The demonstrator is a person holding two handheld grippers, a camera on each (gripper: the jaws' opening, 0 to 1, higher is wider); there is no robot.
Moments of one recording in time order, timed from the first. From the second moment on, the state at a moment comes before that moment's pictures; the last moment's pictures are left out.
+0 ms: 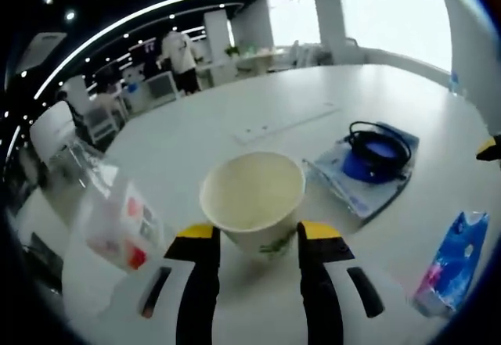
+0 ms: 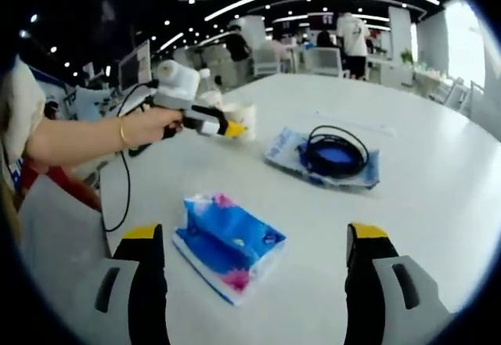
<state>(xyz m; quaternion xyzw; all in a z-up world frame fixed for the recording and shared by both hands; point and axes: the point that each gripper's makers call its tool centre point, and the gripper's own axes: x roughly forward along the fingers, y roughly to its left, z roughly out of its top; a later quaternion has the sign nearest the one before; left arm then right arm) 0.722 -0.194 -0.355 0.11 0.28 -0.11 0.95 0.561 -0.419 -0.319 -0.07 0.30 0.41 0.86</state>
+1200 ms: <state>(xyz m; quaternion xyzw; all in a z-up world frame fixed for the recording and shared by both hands) 0.705 -0.196 -0.359 0.07 0.31 -0.11 0.94 0.559 -0.417 -0.316 -0.07 0.29 0.41 0.86</state>
